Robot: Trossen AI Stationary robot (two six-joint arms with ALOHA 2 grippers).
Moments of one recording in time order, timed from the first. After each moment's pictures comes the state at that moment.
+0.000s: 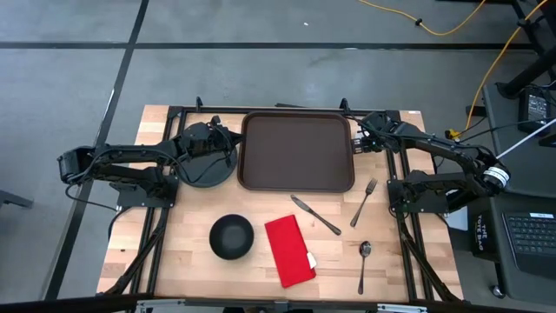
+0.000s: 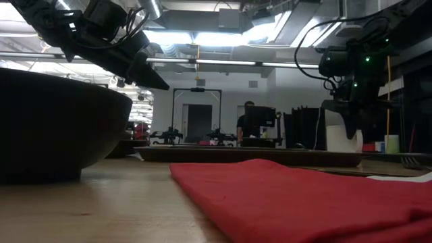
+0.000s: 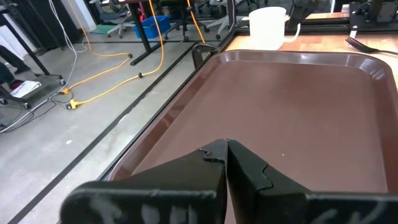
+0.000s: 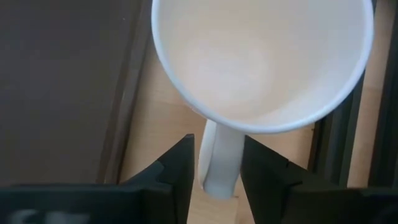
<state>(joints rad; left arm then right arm) 0.45 1.06 0.41 0.34 -0.09 0.14 -0.78 1.15 0.61 -0.70 0.26 0.57</state>
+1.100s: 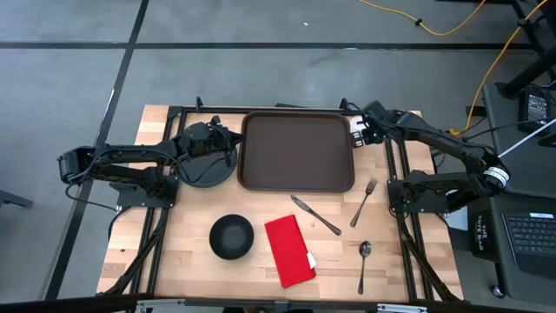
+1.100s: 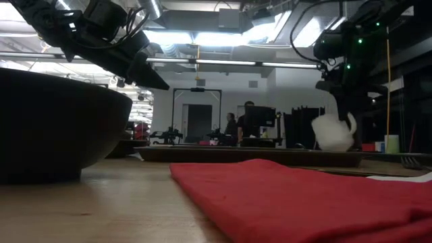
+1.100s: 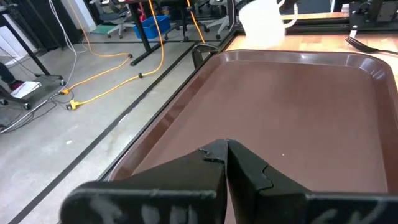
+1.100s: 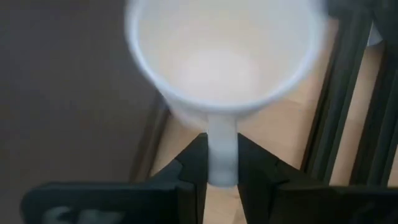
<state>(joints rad) 0.45 1.06 0.41 0.34 -0.09 0.14 -0.78 1.15 0.80 -0.85 0.23 0.45</state>
